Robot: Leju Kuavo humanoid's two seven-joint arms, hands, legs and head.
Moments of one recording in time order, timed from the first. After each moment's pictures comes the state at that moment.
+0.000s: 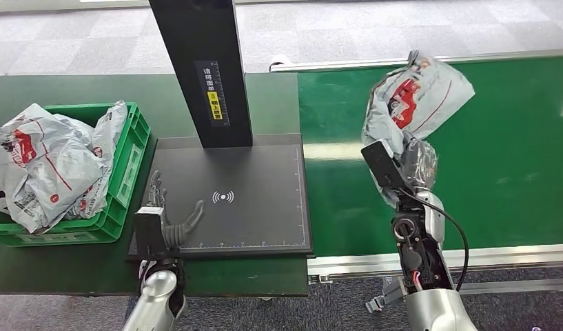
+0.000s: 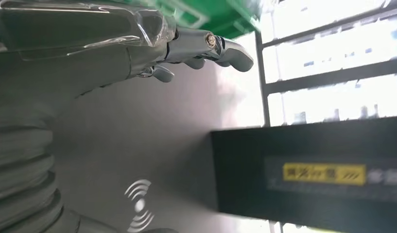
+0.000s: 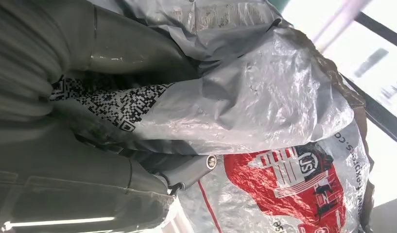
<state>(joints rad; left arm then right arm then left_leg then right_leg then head) -0.24 -0.22 -0.10 -1.08 -0.07 0.37 -0.60 -0.52 0.07 0.02 -1.03 0.88 -0.45 -0.18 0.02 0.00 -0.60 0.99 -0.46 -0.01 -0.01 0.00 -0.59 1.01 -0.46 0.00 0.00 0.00</state>
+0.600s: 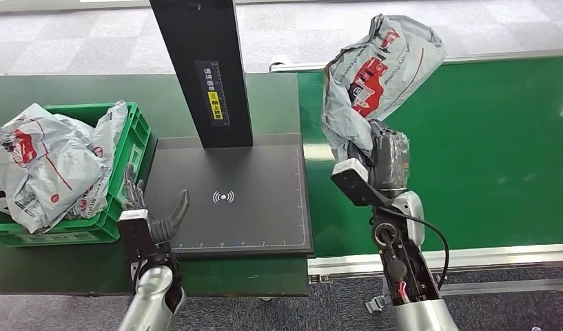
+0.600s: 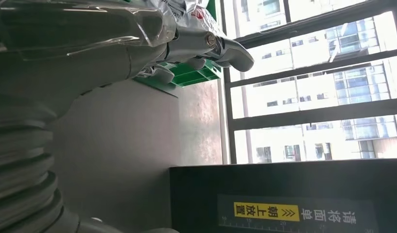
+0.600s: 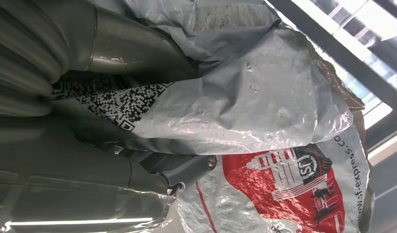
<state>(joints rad) -0.24 -0.22 -0.11 -1.16 -0.05 0.50 -0.69 -0.47 0.10 0.20 -1.16 0.82 -0.47 -0.43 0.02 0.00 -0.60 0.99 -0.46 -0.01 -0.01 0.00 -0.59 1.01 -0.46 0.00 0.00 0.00</state>
